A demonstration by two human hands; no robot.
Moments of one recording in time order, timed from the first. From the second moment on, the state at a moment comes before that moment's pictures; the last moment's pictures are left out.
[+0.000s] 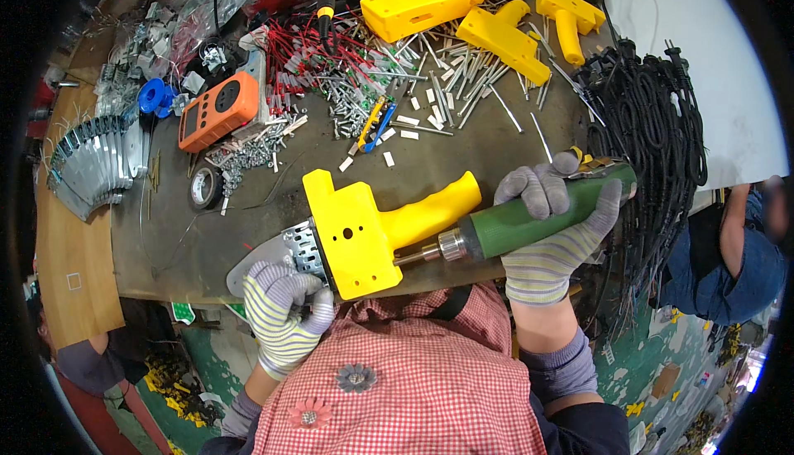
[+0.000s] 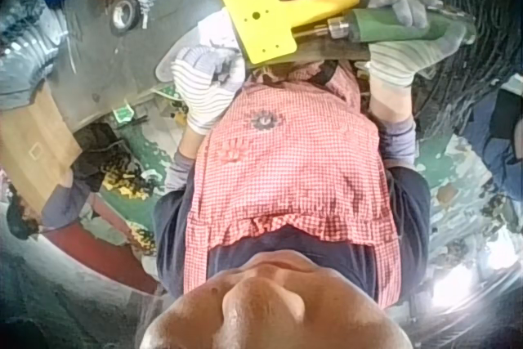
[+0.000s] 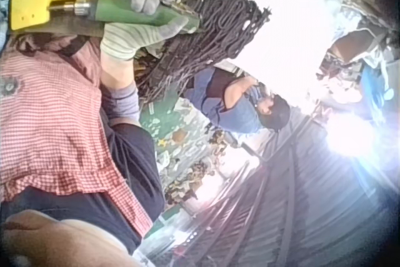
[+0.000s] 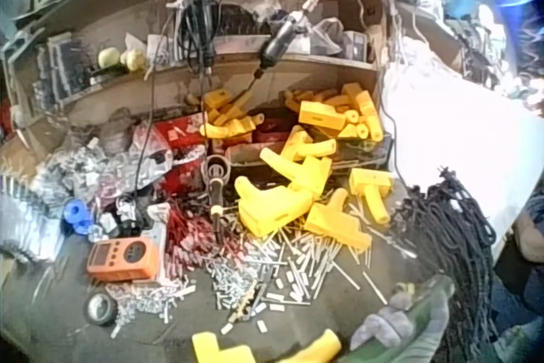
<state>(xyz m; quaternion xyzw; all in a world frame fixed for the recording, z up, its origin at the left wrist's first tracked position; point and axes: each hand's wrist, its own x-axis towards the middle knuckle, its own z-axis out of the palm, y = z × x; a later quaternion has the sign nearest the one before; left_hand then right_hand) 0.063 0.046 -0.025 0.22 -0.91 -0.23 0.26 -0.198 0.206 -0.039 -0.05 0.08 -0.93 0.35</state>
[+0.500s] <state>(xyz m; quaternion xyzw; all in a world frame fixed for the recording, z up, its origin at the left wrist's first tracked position) 0.066 0.042 -0.024 0.19 -0.92 -0.22 0.26 -0.192 0.202 -0.039 -0.06 0.07 -0.93 0.35</state>
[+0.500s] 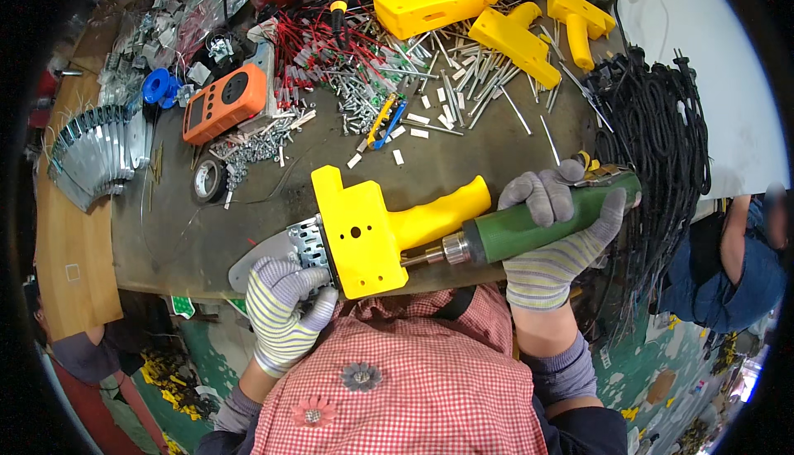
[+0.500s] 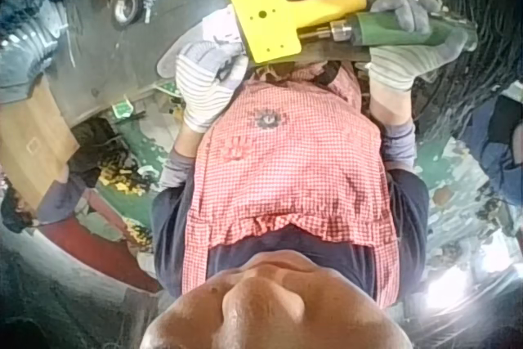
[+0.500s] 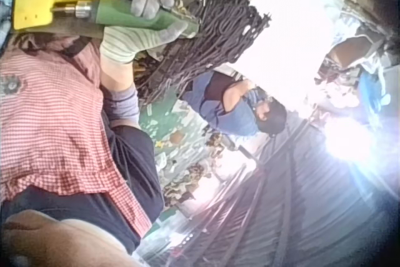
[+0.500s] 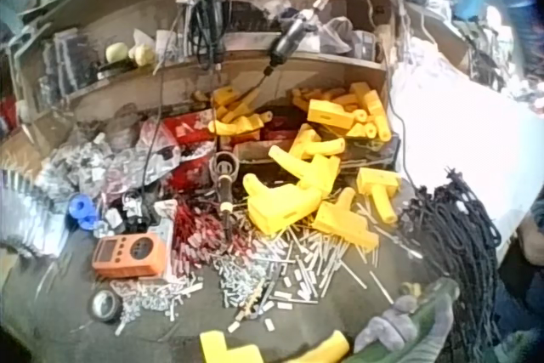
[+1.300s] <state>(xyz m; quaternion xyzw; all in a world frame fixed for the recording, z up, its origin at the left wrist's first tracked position) 0.059 0.019 -0.016 0.03 -0.97 -0.20 0.15 -0.192 0.200 -0.045 -0.07 0.08 -0.93 0.35</state>
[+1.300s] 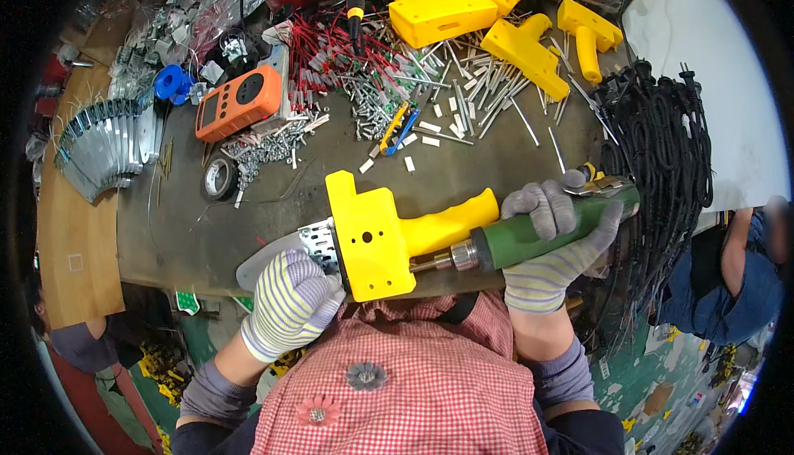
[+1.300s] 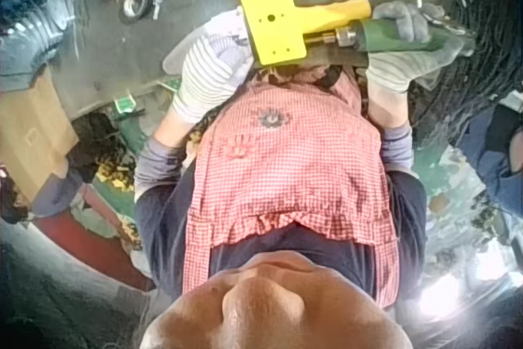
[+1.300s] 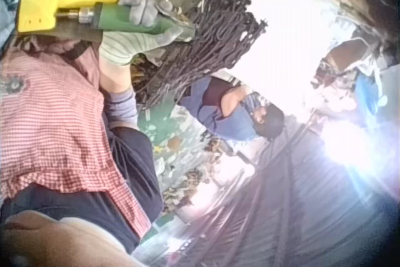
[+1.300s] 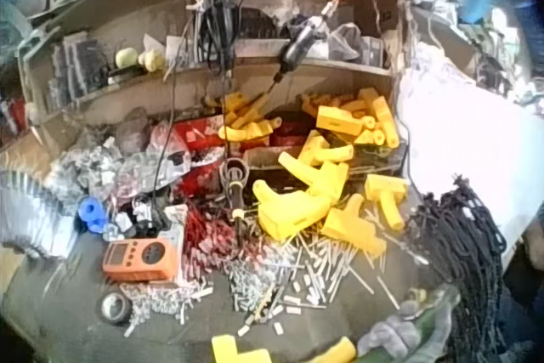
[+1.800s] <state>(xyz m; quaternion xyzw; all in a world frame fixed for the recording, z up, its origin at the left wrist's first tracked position) 0.064 0.000 0.015 0.10 -0.95 -0.26 0.15 -0.248 0.197 0.036 -0.20 0.57 -0.76 0.25</state>
